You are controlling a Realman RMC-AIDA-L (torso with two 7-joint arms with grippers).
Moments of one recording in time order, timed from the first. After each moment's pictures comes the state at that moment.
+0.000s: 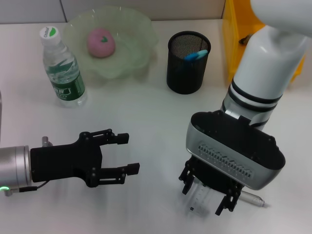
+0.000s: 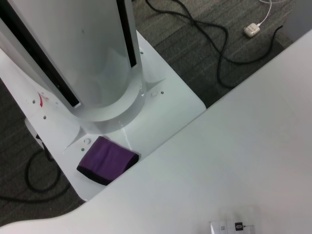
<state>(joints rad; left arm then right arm) -0.41 -2.03 0.95 0.45 1.80 1.61 -1.08 0.93 2.09 -1.80 -0.96 -2.28 -1.65 1.27</state>
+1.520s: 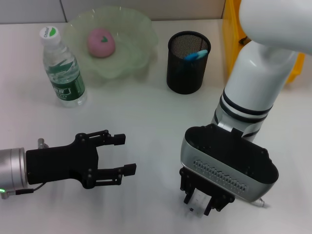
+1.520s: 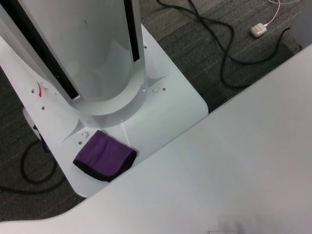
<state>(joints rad) -0.40 -2.02 0.94 0.44 1.80 1.62 -1.08 0.93 2.09 -1.89 -0.96 -2.24 -1.58 1.26</state>
